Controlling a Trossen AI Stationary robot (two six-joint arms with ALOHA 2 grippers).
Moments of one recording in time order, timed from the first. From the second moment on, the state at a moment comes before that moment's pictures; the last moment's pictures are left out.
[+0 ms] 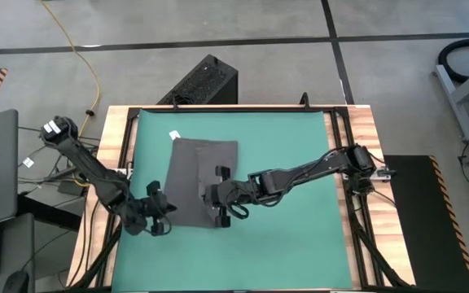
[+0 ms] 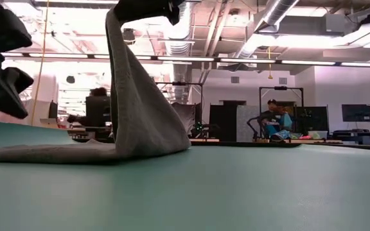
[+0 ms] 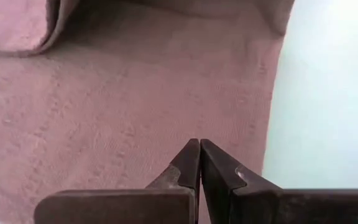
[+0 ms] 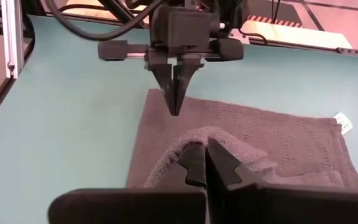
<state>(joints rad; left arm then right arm) -0.81 1.01 0.36 -0.29 -0.66 -0.84 0.23 1.94 1.69 -0.30 0.26 0.03</state>
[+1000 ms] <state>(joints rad) -0.81 1.27 0.36 -0.10 -0.56 -0.80 0.20 1.98 1.69 -0.13 0.15 -0.01</state>
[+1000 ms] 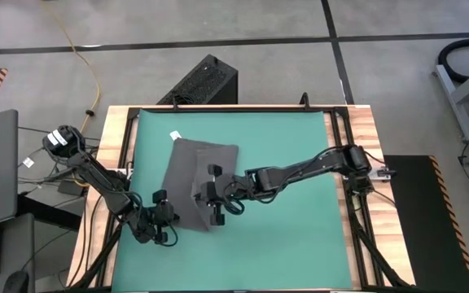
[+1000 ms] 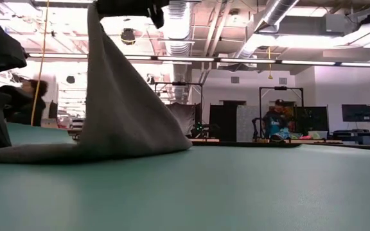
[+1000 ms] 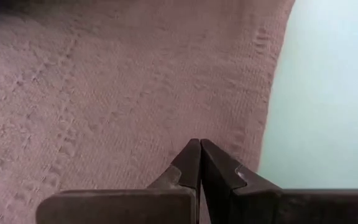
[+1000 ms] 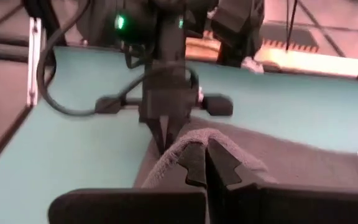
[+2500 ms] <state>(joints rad) -1.09 1.05 0.56 -0.77 -0.65 -1.20 0.14 2.38 2.22 -0.31 0.06 -0.14</state>
